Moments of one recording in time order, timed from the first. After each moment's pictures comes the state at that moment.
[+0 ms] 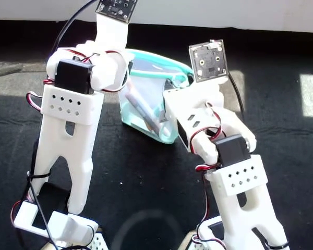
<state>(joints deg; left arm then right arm) 12.3 10.9 -28.3 87.9 -4.1 -25.0 -37.5 24.2 49.9 -3.5</state>
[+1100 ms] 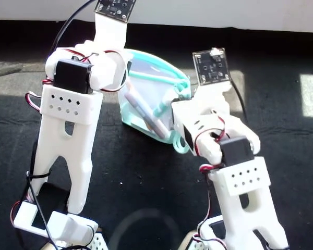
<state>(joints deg) 12.2 10.9 -28.3 87.9 -4.1 -22.4 -43.8 25.9 57.8 -3.5</state>
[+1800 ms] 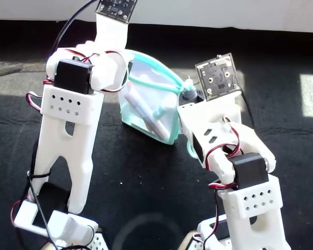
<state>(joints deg) 12.3 11.0 -30.7 88.2 -4.1 -21.7 -49.8 25.5 57.6 9.1</state>
